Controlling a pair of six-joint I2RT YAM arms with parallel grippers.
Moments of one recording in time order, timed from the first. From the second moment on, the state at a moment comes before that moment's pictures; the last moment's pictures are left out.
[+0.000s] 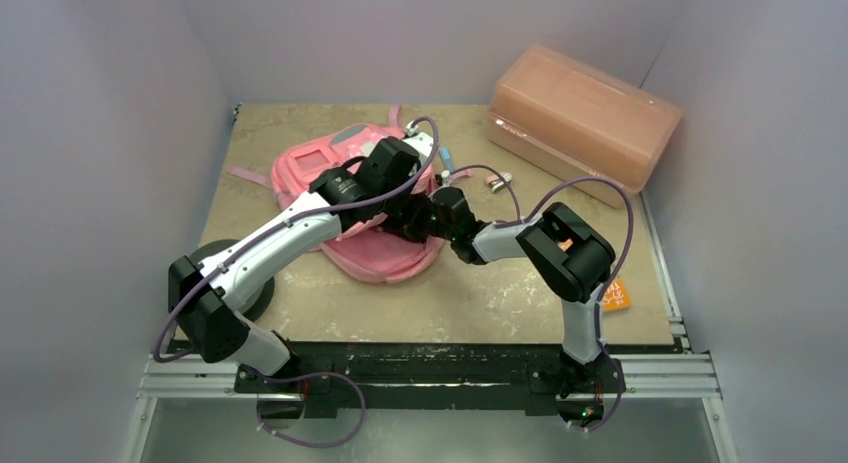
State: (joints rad) left arm -0.77 1.49 1.45 -0.74 -0.35 -0.03; right arm 0.73 1.96 0.95 0.63 -0.23 1.24
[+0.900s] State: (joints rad) left arm -0.77 1.52 1.46 -0.75 -0.34 -0.04; right arm 0.77 2.08 1.05 0.72 -0.21 1.23
